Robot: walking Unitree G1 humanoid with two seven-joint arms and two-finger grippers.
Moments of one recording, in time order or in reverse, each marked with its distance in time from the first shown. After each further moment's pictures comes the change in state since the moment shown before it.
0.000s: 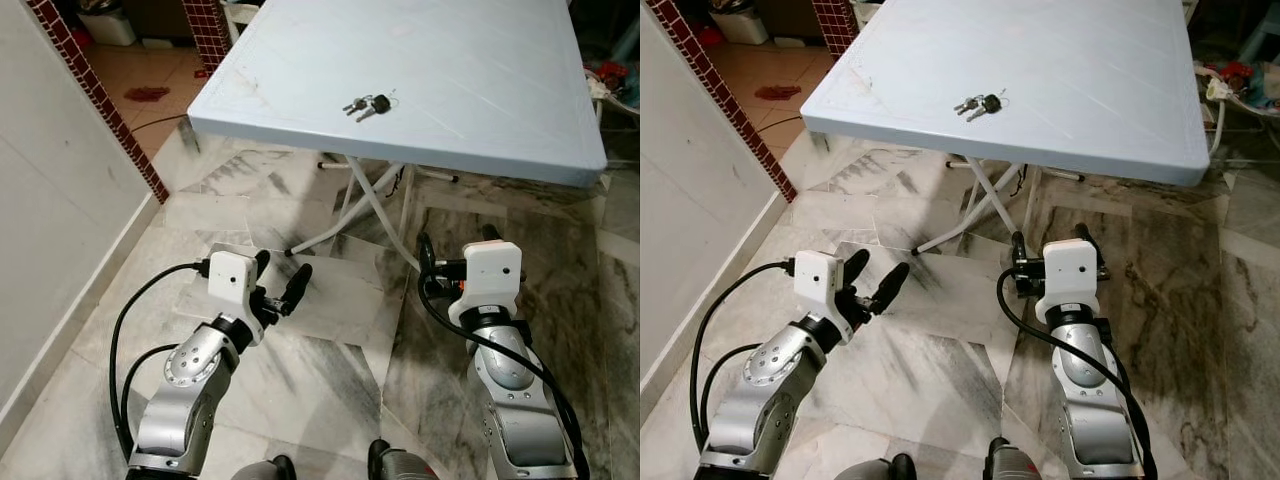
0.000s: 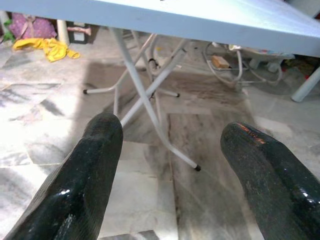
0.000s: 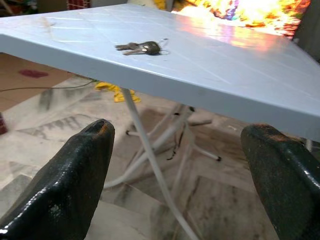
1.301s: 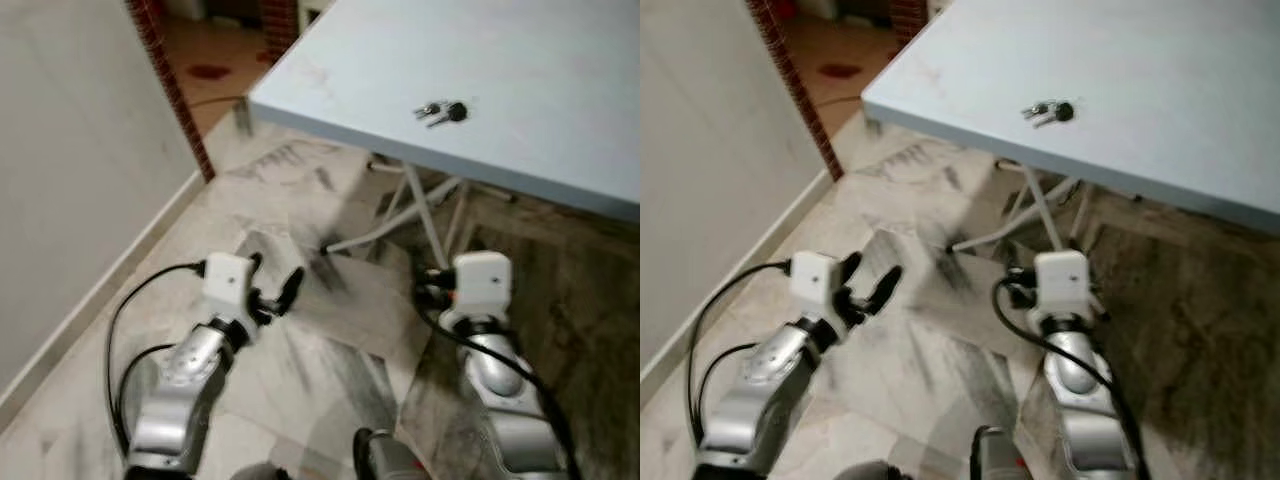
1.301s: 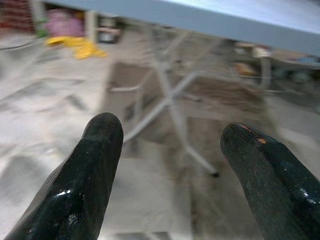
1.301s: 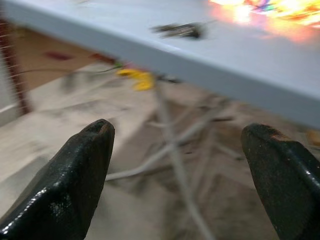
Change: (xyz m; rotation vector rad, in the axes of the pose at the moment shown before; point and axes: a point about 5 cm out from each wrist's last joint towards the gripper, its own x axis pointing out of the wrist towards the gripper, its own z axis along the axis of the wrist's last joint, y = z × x) left arm 0.004 -0.010 -0.003 0.019 0.024 -0.012; right arm -0.005 -0.005 -0.014 0.010 0.065 -0.025
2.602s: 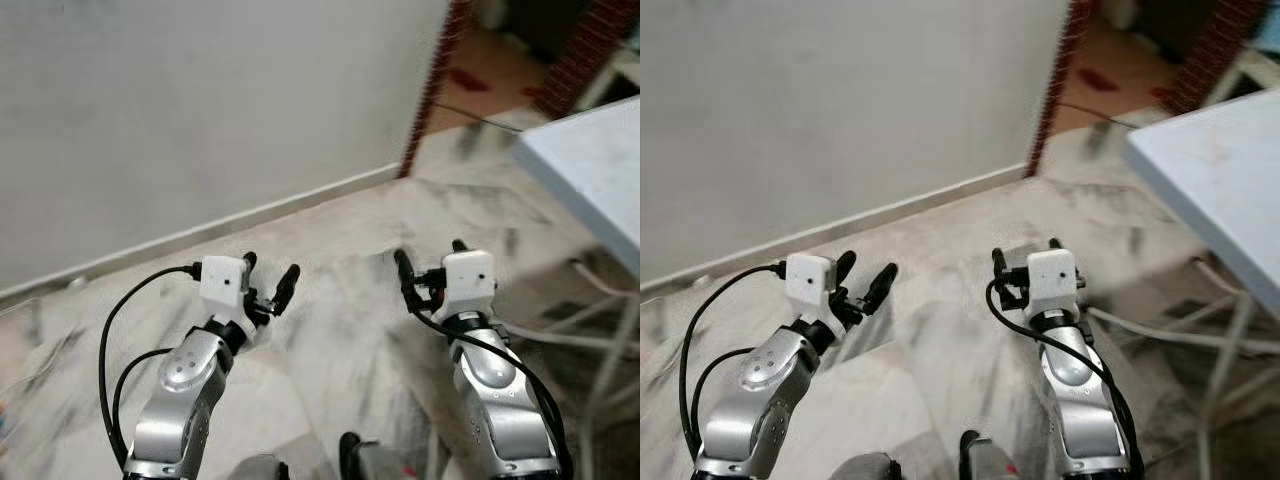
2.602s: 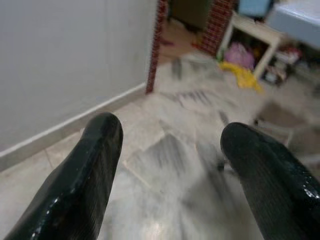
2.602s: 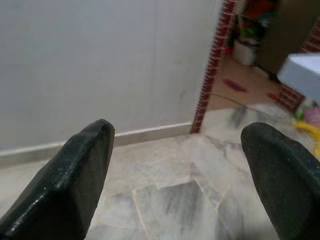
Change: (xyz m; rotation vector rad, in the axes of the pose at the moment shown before) left arm -0.011 0.018 0.001 0.035 0.001 0.095; right arm 0.005 0.025 -0.004 0.075 0.015 0.133
